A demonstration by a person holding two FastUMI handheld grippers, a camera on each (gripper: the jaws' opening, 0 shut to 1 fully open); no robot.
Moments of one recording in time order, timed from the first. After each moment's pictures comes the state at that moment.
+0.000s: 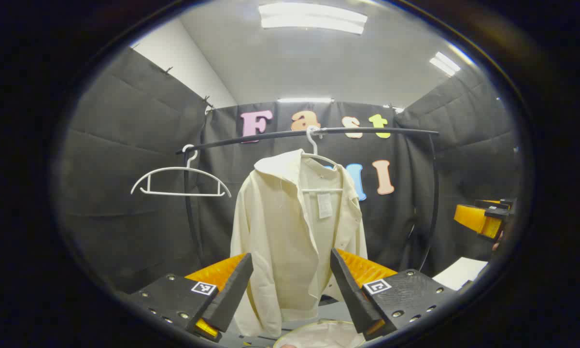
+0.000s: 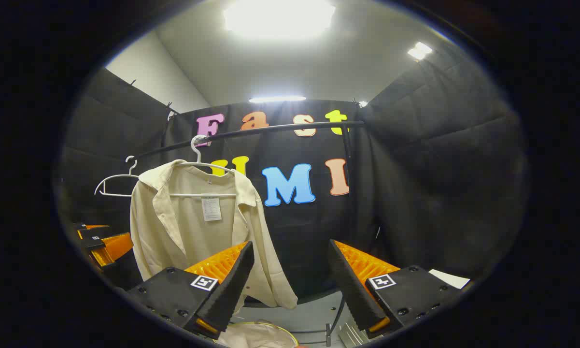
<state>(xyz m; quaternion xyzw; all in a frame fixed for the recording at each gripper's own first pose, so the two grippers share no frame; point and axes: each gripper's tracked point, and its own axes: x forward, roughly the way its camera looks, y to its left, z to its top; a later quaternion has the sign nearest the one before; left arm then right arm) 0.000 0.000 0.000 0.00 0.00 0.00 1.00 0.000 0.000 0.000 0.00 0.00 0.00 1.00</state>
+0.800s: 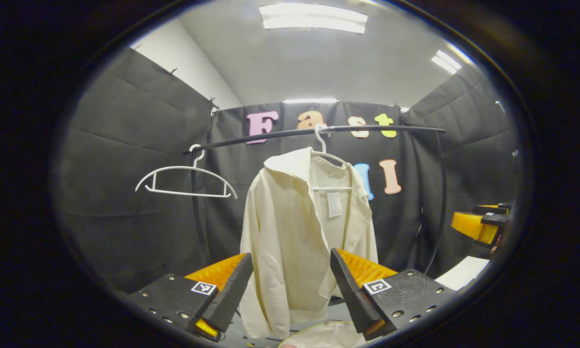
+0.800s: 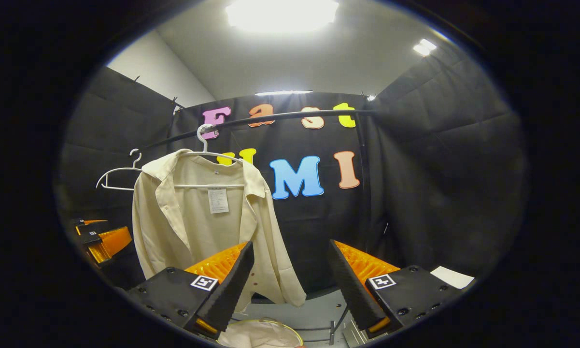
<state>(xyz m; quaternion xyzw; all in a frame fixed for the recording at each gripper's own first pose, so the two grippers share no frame) 0.002 0.016 -0.007 0.01 0.00 0.01 1.00 0.016 0.019 -0.015 0.00 0.02 0.02 1.00</state>
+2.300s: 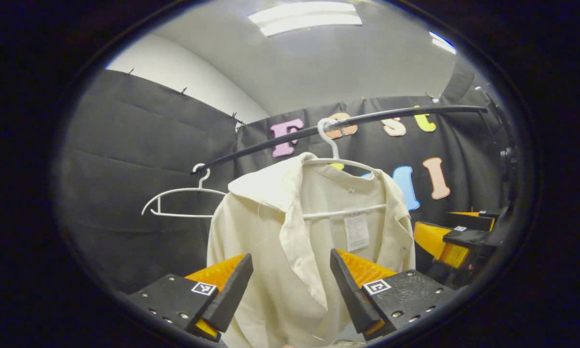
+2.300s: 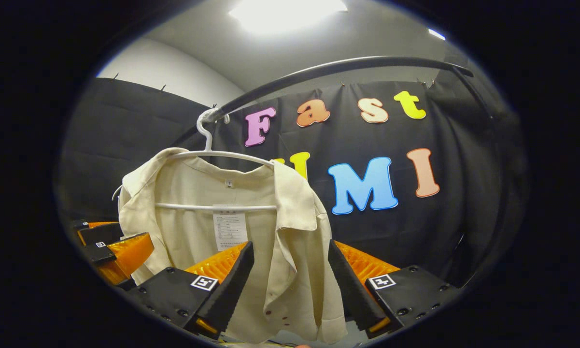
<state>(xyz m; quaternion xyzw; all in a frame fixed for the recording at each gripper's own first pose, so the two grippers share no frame) 0.148 -0.017 0.020 0.05 -0.04 0.17 0.98 0.242 0.111 -0.010 0.02 0.00 0.22 0.98</state>
